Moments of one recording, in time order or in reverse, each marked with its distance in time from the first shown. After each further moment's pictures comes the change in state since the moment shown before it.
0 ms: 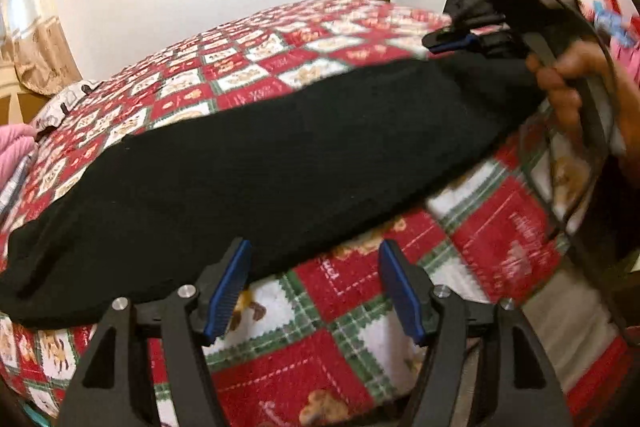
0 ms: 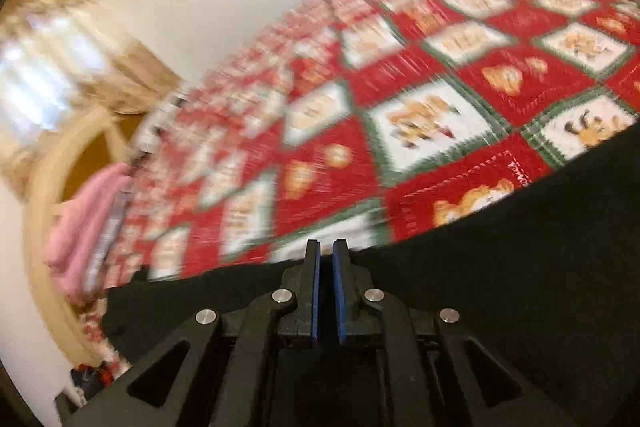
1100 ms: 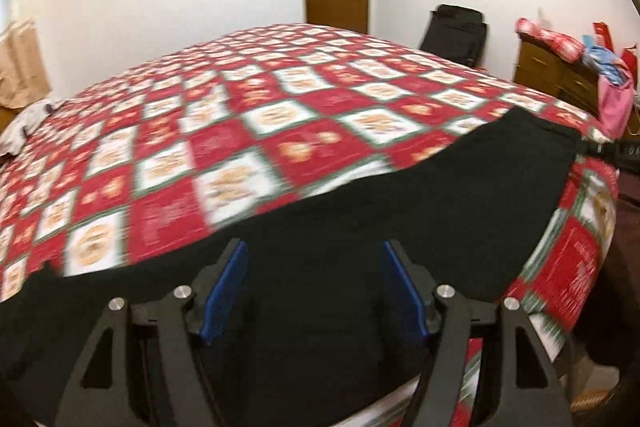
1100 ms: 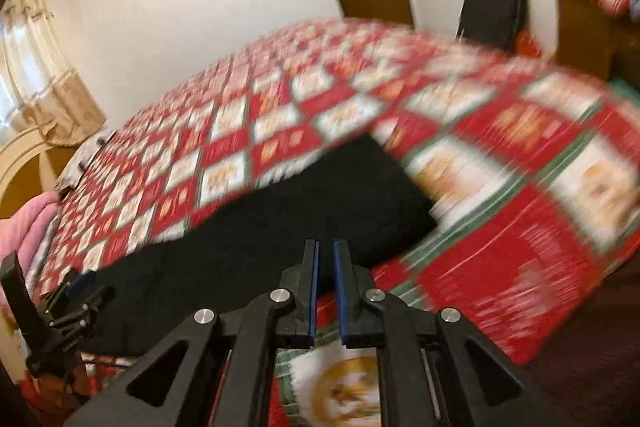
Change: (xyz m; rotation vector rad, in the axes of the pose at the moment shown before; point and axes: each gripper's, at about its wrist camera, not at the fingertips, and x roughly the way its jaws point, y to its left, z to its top) left arm 0.061 -0.064 0.115 -0.013 -0.044 -0.119; right arm -0.184 -0.086 -0.020 0.003 -0.213 -0.414
